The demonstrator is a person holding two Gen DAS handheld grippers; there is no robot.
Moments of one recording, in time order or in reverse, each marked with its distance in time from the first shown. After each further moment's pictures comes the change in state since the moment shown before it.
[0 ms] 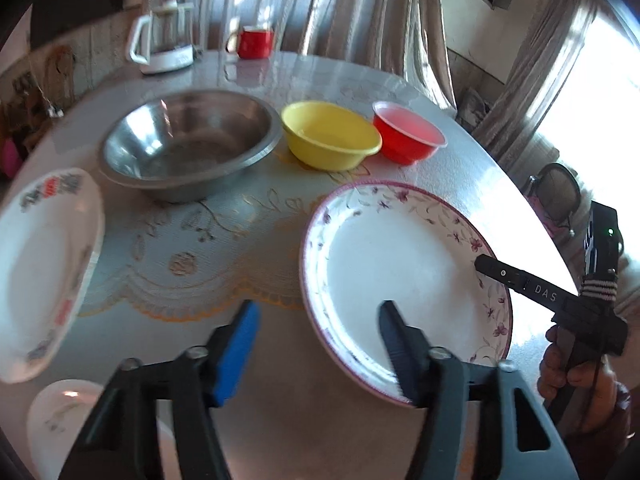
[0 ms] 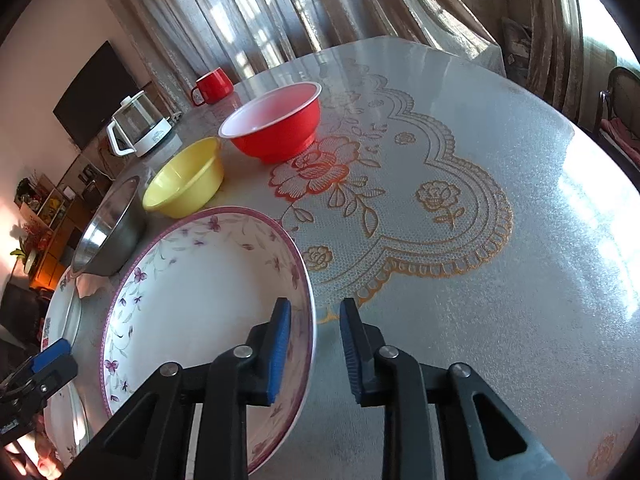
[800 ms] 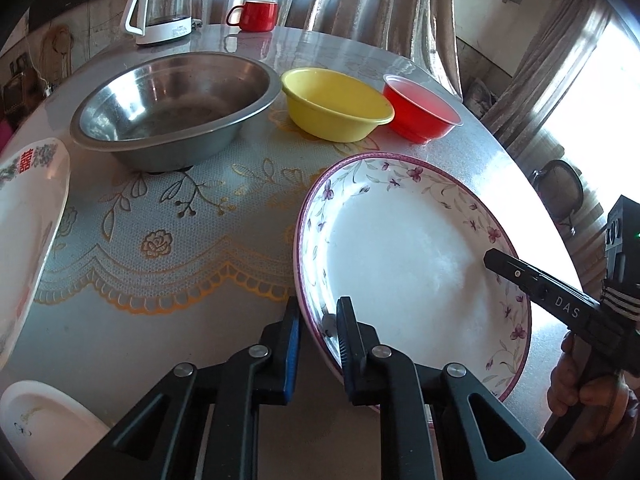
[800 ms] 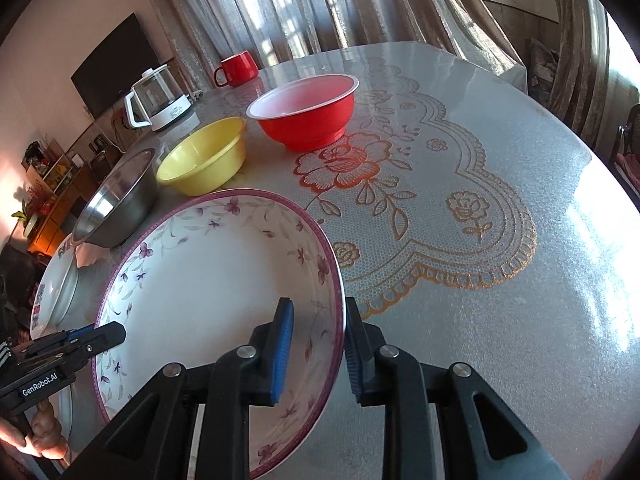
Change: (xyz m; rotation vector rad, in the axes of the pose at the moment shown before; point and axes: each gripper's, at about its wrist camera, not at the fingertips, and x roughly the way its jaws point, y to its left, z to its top) left arm 0.026 0.006 -0.005 -0.028 0.053 0.006; right arm 0.004 0.017 -0.001 -0.113 0.021 -0.009
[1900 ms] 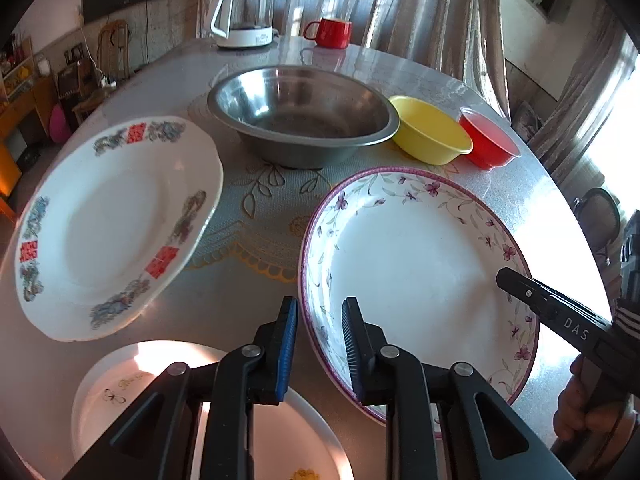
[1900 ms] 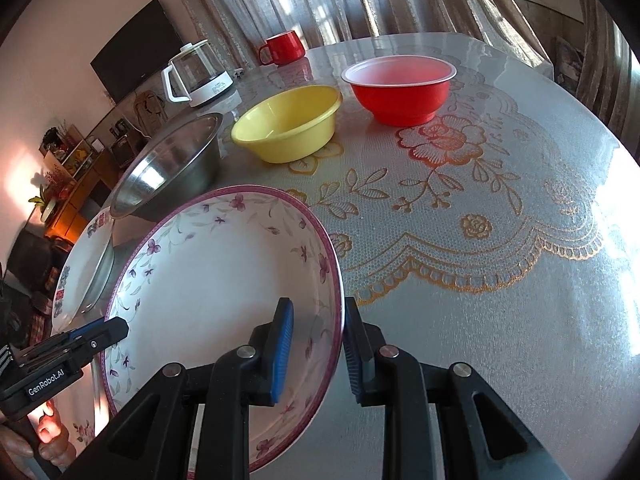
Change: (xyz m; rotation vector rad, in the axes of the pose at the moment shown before) left arm -0.056 0.058 -0.029 -0.081 -0.065 0.179; right arm 0.014 0.077 -0.014 -0.038 0.043 0.061
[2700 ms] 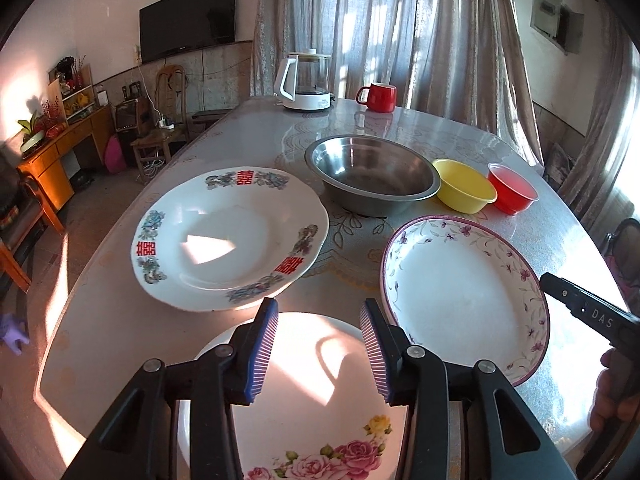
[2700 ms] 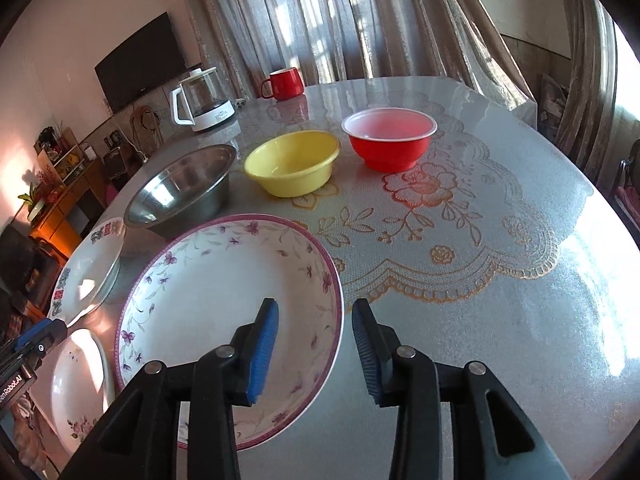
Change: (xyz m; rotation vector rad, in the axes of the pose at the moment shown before) left arm -0.083 0.034 -0.033 -0.052 -0.218 0.163; right arm -0.048 0.023 -0.009 -0.060 -0.133 -0.059
